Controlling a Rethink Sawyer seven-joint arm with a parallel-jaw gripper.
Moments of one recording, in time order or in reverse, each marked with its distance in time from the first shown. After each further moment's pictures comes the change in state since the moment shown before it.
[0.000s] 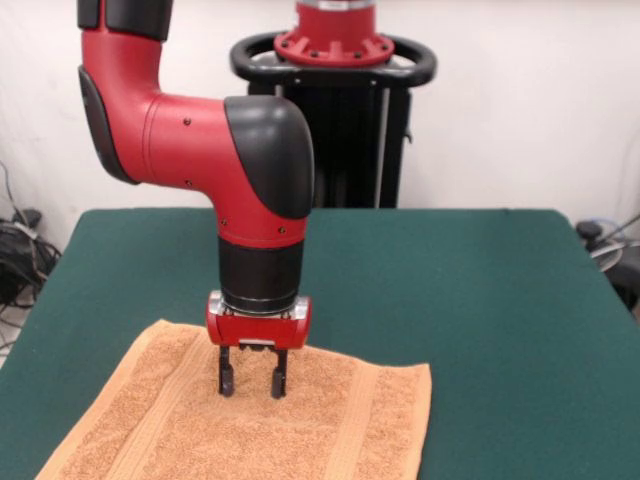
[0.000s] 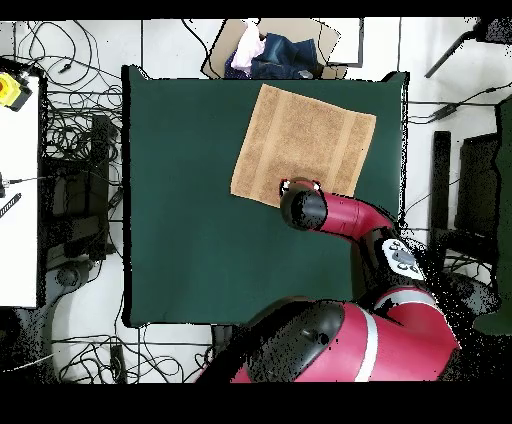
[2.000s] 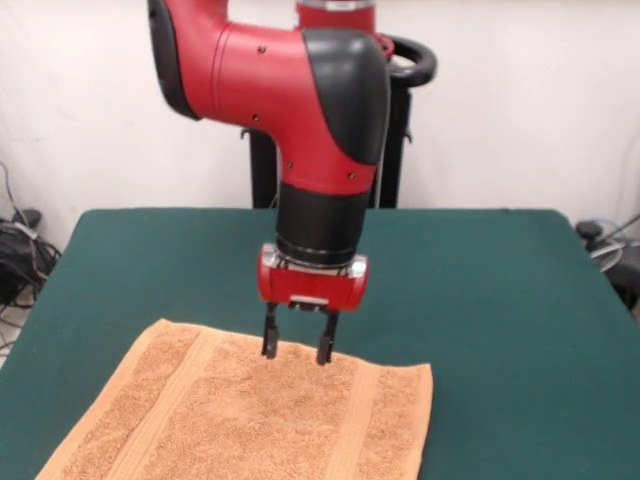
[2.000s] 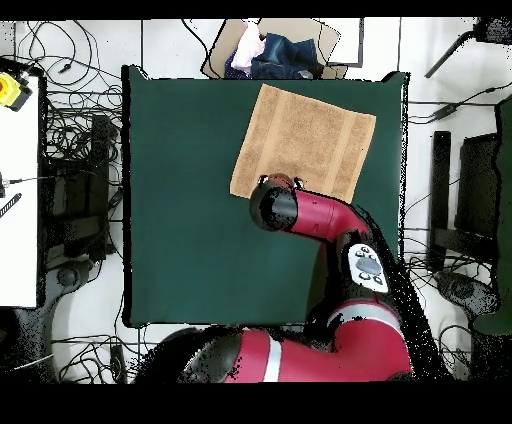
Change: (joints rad) arm 0.179 -0.109 -0.125 0.079 0.177 -0.001 0.000
